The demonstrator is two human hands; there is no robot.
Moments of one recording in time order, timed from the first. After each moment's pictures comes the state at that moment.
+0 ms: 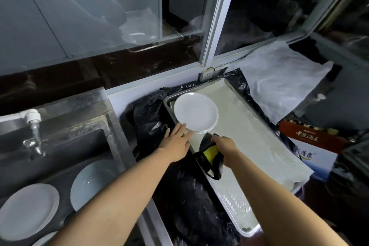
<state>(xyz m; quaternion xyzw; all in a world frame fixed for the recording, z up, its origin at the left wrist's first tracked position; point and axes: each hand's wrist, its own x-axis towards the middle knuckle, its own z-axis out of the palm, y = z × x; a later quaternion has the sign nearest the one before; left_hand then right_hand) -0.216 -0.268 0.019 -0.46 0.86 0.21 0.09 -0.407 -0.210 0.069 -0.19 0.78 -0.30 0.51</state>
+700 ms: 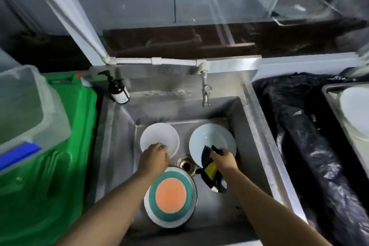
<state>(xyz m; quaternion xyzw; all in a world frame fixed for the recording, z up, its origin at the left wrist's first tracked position) 0.329 -0.084 -0.092 -0.75 0.63 0.19 -0.01 0.080 -0.134 -0.046 -0.43 0.73 -0.11 0.52</state>
